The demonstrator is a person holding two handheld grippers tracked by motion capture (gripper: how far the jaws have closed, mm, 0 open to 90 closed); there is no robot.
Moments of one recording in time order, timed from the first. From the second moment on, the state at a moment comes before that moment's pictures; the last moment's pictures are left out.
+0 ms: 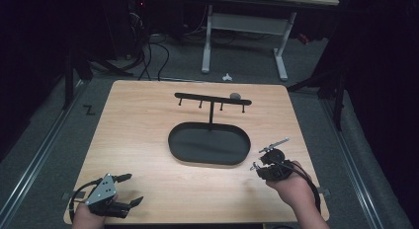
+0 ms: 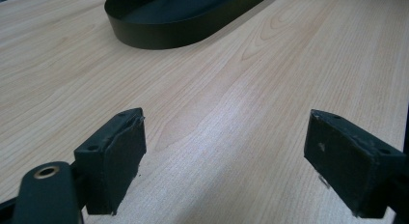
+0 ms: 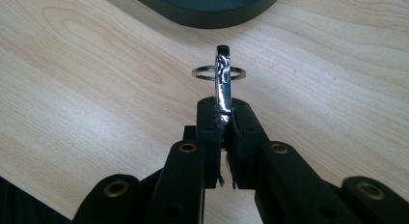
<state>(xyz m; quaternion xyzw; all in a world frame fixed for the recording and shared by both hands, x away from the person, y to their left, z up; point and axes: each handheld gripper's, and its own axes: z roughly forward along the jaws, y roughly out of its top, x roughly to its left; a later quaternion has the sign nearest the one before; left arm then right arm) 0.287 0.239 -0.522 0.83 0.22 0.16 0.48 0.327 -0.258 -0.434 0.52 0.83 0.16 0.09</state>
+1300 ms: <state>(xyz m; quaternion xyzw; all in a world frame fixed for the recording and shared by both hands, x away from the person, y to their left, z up) 0.285 0.241 -0.521 0.83 0.22 0.16 0.48 0.360 -0.240 -0.384 0.53 0.83 0.17 0.10</state>
